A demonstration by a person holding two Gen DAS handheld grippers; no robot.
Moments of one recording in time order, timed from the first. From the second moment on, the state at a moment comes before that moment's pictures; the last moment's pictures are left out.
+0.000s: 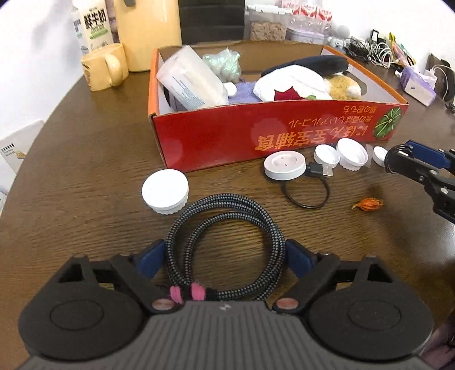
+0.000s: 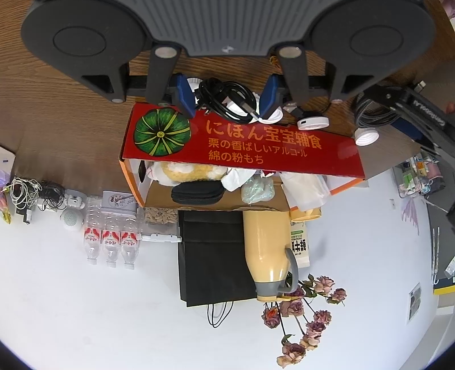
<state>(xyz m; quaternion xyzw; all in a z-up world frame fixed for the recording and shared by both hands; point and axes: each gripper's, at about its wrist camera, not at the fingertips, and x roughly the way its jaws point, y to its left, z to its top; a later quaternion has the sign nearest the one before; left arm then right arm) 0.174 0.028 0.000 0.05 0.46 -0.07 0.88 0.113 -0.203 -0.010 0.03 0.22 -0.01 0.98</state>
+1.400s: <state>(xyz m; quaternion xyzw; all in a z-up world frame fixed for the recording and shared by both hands) 0.307 -0.007 0.086 -0.02 0.27 -0.04 0.96 0.278 -0.223 0.058 -0.01 0.20 -0.05 0.98</state>
